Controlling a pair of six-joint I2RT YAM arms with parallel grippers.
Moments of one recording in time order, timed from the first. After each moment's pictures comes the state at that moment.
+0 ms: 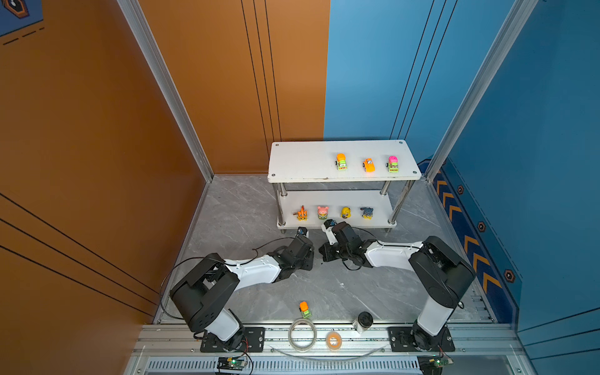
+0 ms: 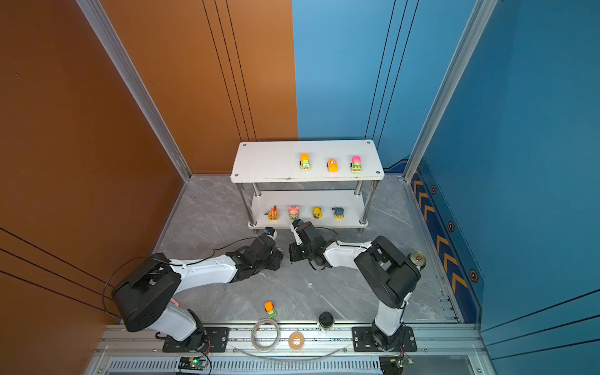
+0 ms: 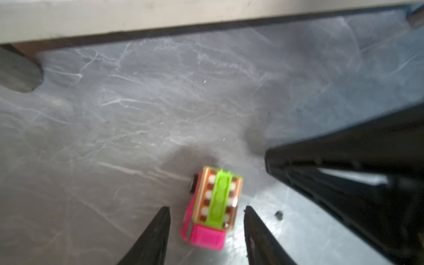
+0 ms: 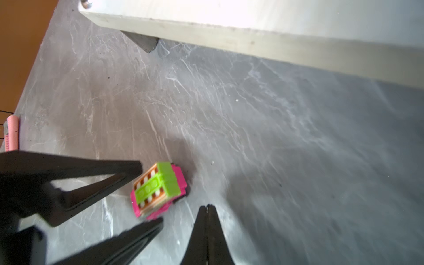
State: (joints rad) left arm -0.78 1.57 0.70 0.00 -0.18 -0.51; right arm 0.72 1.73 0.84 0.09 -0.19 0.46
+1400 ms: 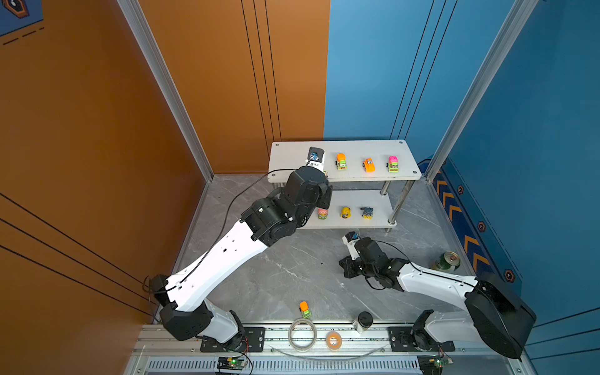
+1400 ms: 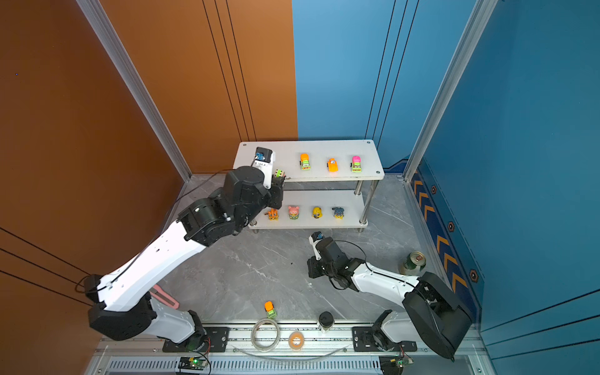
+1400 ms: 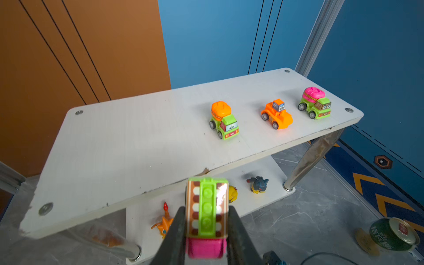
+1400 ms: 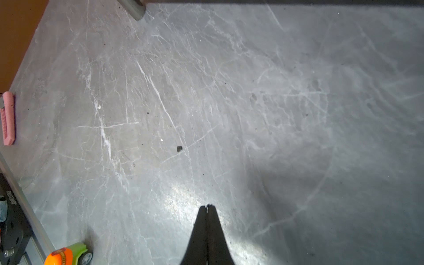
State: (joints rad) left arm -0.91 1.55 1.89 -0.70 -0.54 -0.21; right arm 0.74 1.33 0.54 -0.02 -0.11 0.47
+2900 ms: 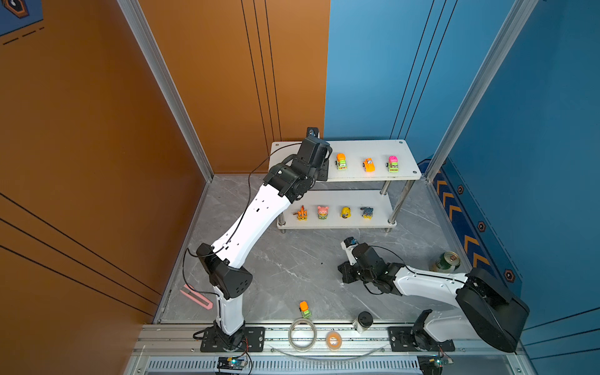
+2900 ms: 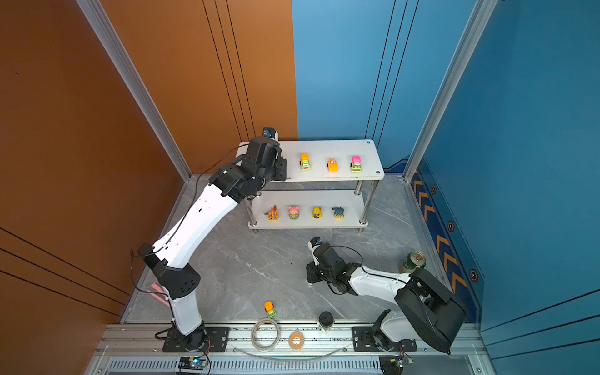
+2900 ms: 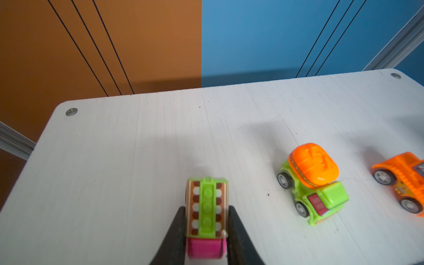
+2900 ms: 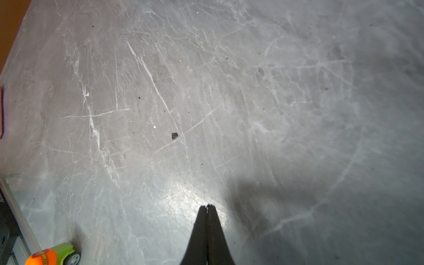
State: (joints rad) left arm -0.69 1.87 2.24 -0.89 -0.45 -0.33; right arm 0.78 1.37 0.49 0.06 -0.09 0.51
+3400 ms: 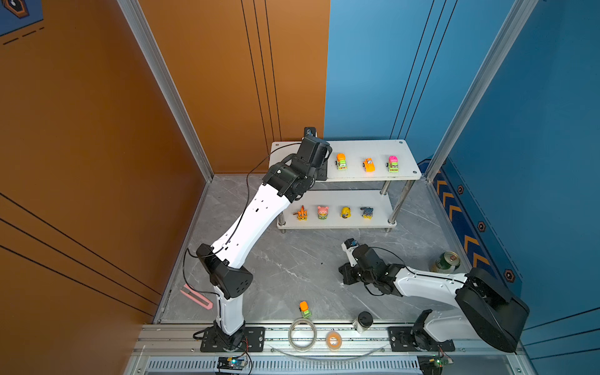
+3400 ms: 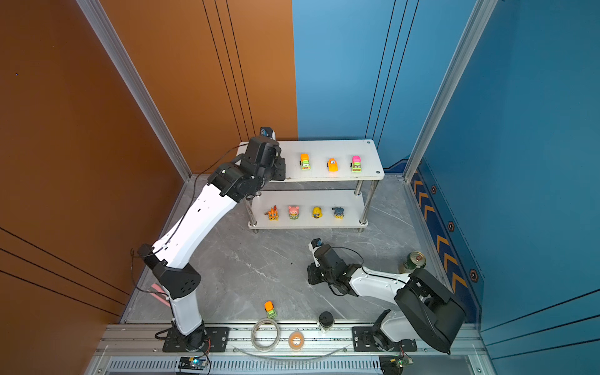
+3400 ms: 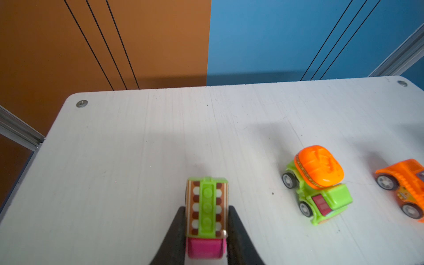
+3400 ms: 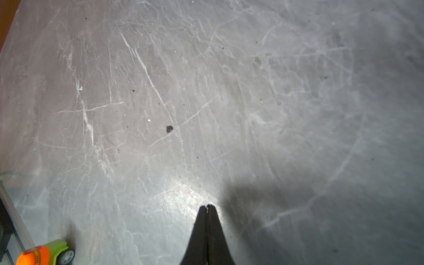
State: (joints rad) left arm -0.69 1.88 2.27 -0.92 -0.47 -0.37; right arm 0.78 1.37 0.47 0.06 -0.09 0.51
